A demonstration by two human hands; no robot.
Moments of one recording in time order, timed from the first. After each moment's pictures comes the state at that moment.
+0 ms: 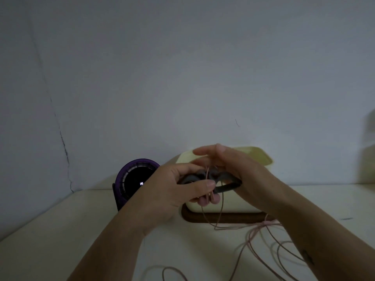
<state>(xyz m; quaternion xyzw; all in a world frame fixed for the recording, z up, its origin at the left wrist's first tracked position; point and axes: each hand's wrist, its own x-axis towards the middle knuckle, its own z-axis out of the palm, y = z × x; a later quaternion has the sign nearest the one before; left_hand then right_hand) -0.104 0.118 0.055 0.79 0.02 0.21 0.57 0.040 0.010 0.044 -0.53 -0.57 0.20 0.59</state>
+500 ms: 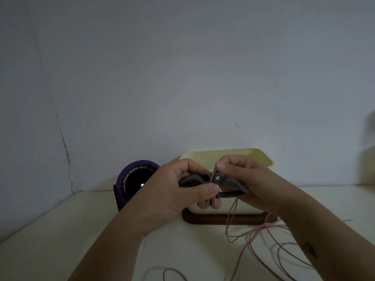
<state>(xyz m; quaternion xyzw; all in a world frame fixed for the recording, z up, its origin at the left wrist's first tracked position) -0.108 0.108 0.063 0.79 0.01 0.23 0.57 0.061 0.012 0.035 -0.42 -0.58 0.34 0.61</state>
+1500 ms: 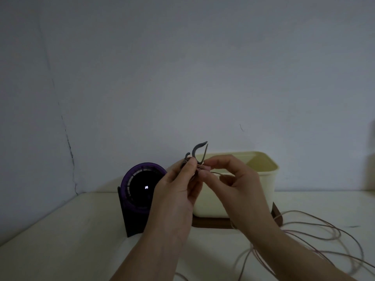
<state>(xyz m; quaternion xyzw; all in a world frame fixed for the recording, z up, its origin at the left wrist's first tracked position) -0.078 0.103 0.040 0.47 0.10 0.41 0.78 0.000 0.029 0.026 -0.54 -0.46 -0.03 0.71</state>
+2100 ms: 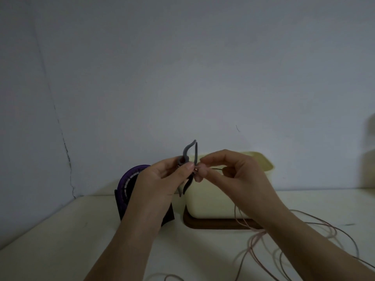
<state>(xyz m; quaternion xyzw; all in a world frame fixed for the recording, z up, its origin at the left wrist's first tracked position) -0.093 0.129 0.049 0.66 0.11 0.41 0.62 0.018 0.013 0.045 -0.58 -0.52 -0.04 0.63</state>
